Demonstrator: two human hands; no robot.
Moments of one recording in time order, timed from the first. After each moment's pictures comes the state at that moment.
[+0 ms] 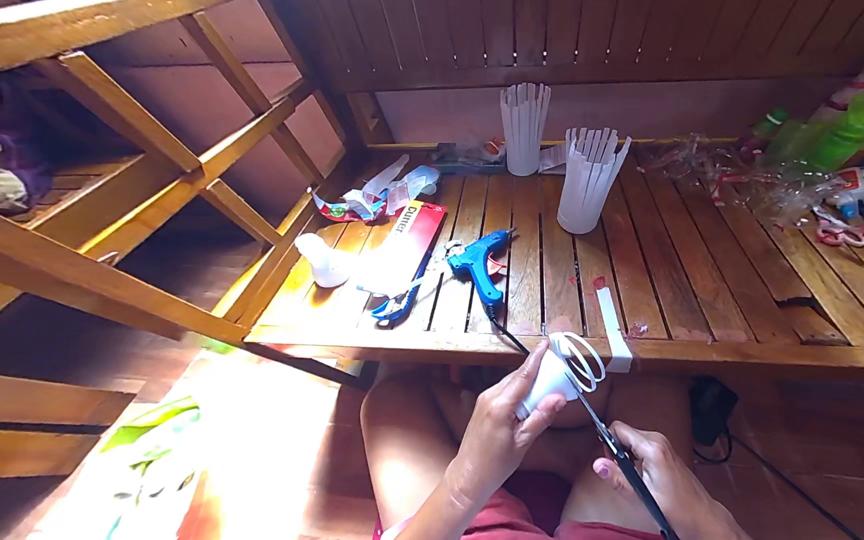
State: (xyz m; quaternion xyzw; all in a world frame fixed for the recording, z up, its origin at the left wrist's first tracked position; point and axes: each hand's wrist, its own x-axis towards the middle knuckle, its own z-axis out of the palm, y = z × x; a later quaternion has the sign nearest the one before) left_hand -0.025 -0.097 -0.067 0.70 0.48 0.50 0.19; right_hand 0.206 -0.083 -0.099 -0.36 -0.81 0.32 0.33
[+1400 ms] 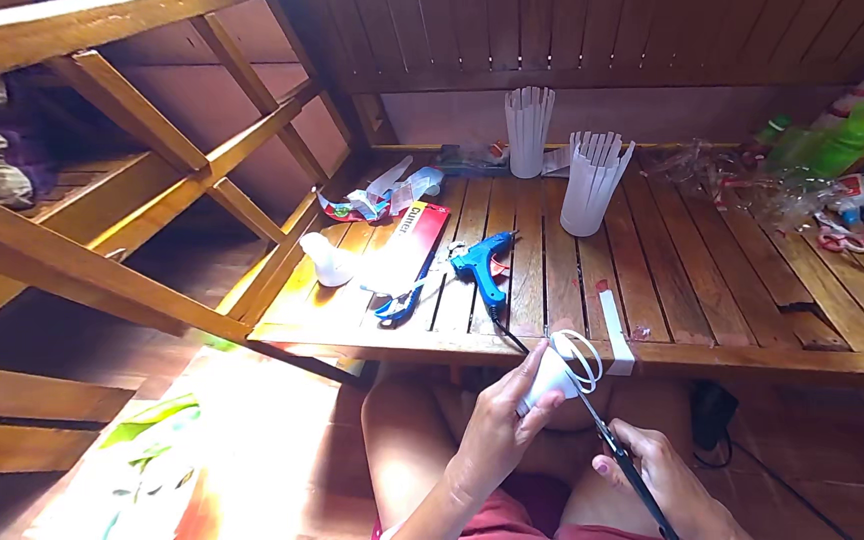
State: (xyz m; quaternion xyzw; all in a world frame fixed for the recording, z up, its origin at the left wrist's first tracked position) left_hand -0.027 -0.094 -0.067 0.70 0.48 0.51 0.17; right_hand 0.203 -0.080 -0.093 -0.36 -0.81 0.33 0.32
